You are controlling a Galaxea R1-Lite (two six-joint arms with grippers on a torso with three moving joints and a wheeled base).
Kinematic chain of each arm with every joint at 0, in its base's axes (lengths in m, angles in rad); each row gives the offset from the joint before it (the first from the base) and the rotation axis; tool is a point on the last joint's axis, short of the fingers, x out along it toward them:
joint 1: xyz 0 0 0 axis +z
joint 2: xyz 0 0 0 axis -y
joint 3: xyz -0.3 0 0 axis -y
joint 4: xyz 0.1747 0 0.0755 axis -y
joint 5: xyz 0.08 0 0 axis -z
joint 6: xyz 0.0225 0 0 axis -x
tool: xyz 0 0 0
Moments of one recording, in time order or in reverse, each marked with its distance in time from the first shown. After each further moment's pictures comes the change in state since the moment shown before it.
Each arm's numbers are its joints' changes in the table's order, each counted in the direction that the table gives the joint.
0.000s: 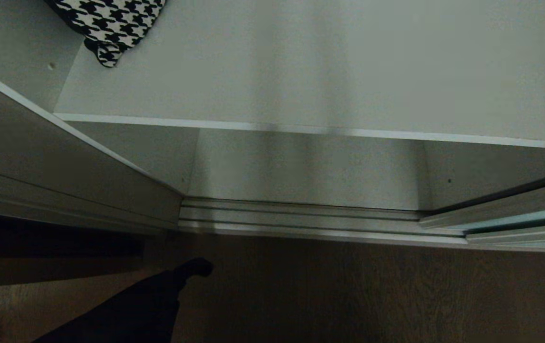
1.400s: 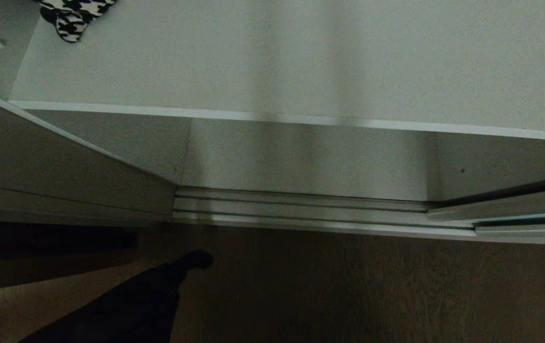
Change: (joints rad) left arm 0.001 -0.008 0.101 -0.042 0.030 0.000; right arm 0.000 0.000 0.000 0.000 0.000 0.000
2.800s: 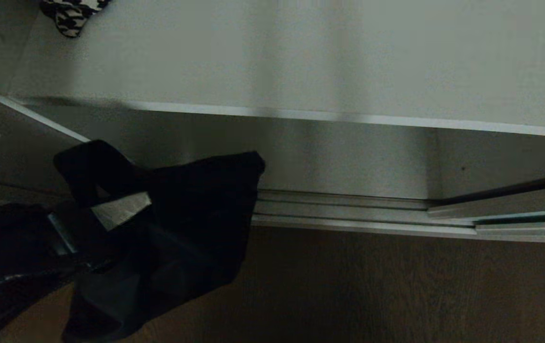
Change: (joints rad) left arm -0.649 -1.042 0.482 0.479 -0.286 0.561; right arm 0.001 0.000 0.000 0.000 0.000 0.000
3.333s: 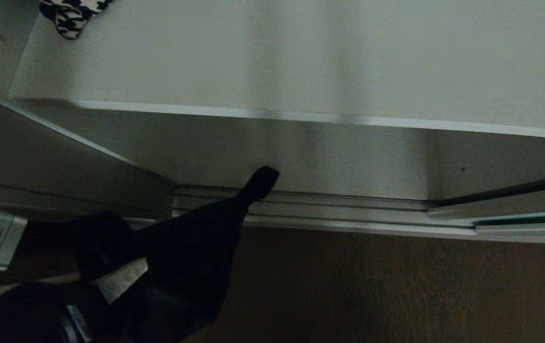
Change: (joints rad) left arm -0.103 0.074 -0.238 0.032 -0.141 -0.072; right arm -0.001 0.000 0.000 0.000 0.000 0.000
